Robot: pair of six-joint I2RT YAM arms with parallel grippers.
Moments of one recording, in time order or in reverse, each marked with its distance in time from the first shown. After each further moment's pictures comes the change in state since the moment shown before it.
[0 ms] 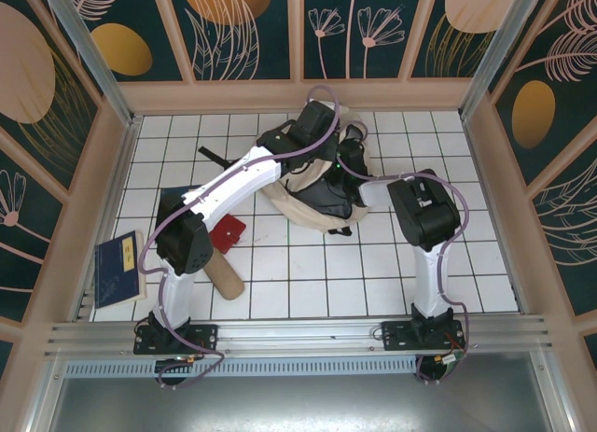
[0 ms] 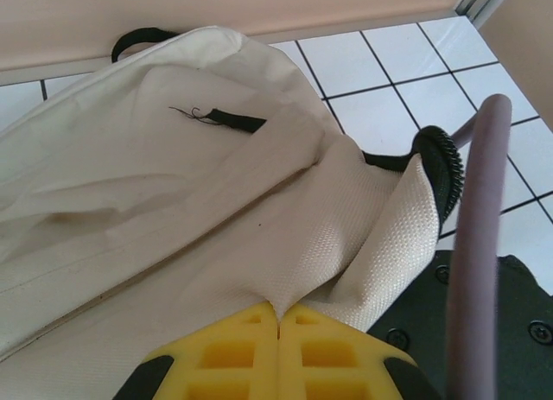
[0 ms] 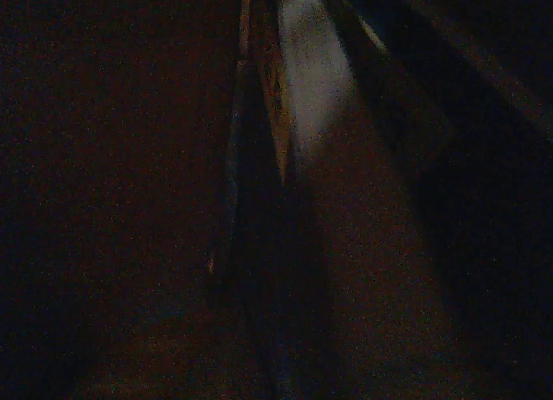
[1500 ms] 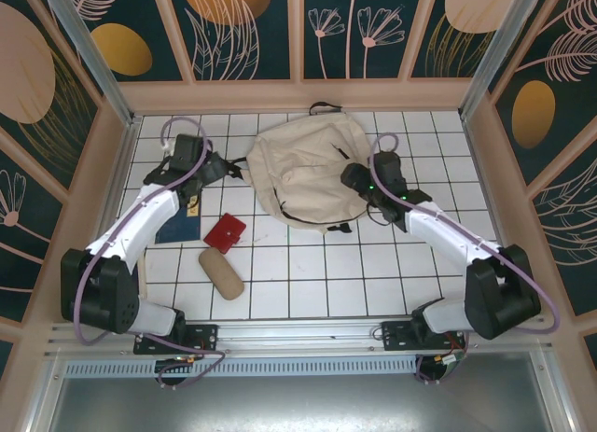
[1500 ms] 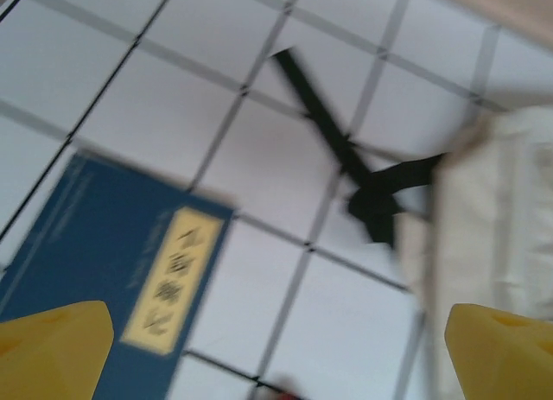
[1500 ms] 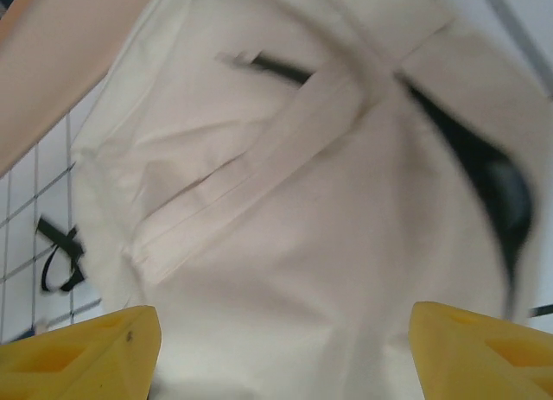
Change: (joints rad) left arm 0.562 -0.631 -0.929 0.094 -0.100 -0.209; right arm 0.027 -0.702 -0.259 -0.707 0.236 -0.388
